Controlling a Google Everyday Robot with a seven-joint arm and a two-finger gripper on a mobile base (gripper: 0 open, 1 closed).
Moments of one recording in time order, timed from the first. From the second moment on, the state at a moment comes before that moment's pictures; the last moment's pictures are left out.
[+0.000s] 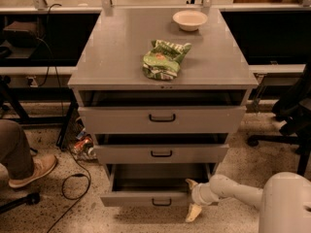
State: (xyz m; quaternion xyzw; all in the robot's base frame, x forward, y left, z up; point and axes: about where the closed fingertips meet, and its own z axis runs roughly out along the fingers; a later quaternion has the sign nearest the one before) arm 0.529 -0.160 0.180 -0.65 0.71 0.14 0.24
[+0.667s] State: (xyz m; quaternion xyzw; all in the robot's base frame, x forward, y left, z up) arm 0.518 -0.175 0.158 -0.64 0.72 0.16 0.22
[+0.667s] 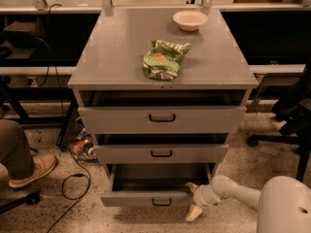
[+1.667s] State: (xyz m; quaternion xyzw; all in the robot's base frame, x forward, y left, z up) arm 0.517 -0.178 0.162 -0.64 0.72 0.16 0.22
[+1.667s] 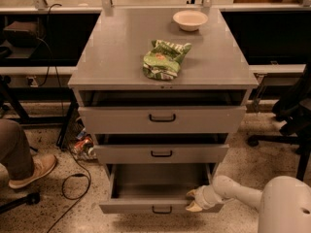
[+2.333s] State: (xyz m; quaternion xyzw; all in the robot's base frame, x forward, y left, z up) arm 0.491 -0.185 0.171 -0.63 0.73 0.16 0.22
